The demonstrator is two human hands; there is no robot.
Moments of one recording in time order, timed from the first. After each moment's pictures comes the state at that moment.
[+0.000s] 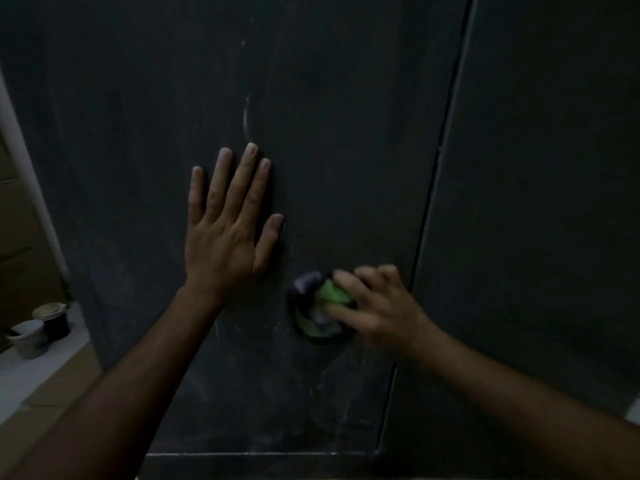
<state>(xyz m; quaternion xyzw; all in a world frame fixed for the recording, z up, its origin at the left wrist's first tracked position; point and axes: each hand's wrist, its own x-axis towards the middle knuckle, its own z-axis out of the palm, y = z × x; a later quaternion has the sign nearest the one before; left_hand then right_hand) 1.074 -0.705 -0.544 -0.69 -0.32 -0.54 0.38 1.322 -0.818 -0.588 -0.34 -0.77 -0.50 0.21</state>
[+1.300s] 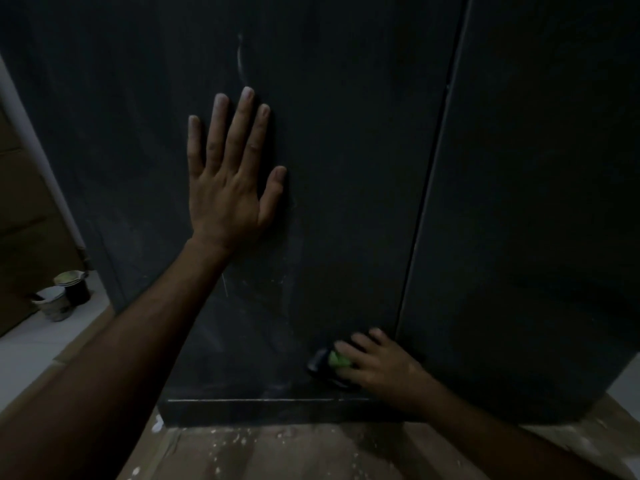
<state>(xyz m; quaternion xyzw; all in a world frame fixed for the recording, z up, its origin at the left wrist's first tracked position) 1.076 -0.704 -0.543 -0.68 -0.32 -0.54 0.38 1.341 -0.844 -0.763 -0.35 -0.85 -0.39 0.05</state>
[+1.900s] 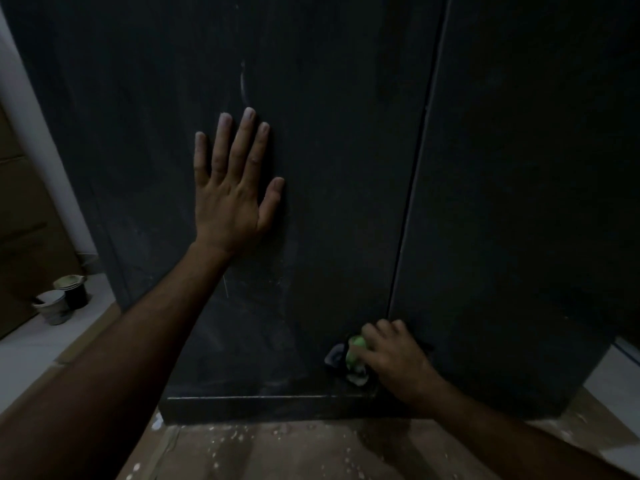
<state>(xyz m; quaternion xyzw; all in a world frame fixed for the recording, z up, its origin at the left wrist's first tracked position) 1.075 -0.703 -0.543 -0.69 -0.33 -0.52 0.37 1.349 -0.867 -0.744 -0.47 -0.81 -0.34 0.11</state>
